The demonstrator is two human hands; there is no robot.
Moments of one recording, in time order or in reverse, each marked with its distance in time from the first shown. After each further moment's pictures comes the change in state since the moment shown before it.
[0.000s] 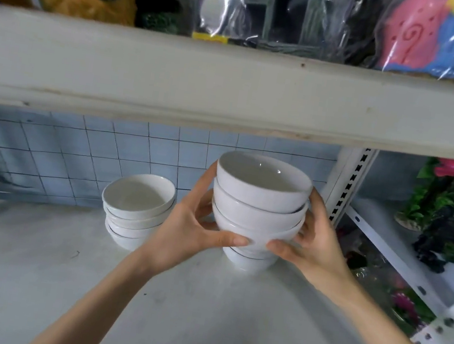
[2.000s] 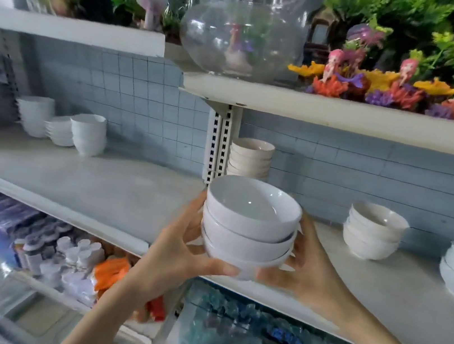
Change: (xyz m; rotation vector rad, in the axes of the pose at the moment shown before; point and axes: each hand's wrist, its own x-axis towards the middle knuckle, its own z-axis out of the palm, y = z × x) left_hand -0.398 0.115 -0.302 0.222 0.394 -0.067; right_hand -0.105 -0.108 0.440 0.006 -0.504 -0.061
